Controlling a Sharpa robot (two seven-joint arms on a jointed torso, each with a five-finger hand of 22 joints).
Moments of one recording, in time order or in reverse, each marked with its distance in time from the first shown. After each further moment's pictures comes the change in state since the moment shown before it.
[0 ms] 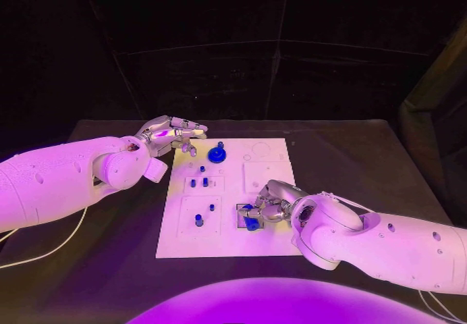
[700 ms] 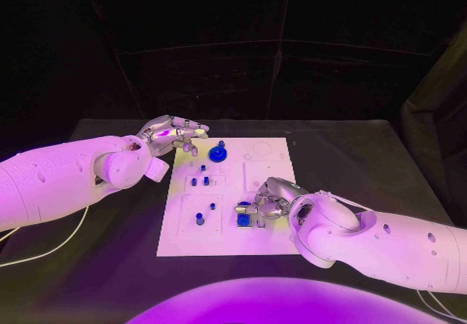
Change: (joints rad) left arm 0.000 -0.001 0.000 0.001 -0.001 0.000 0.000; left_hand 0.000 0.000 0.000 0.000 0.000 -0.001 0.001 0.000 0.000 0.000 0.000 0.000 -0.001 0.000 0.000 0.000 0.000 0.000 0.000 0.000 0.000 0.000; right arm 0.000 0.022 0.000 -0.023 -0.054 -0.009 -0.012; right_hand -0.151 -0.075 -0.043 0.010 -0.315 -0.002 0.009 -0.018 0.006 -0.002 0.009 -0.048 -0.019 0.000 0.000 -0.019 -0.022 0.000 0.000 0.000 0.000 -0.014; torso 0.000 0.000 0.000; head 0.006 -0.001
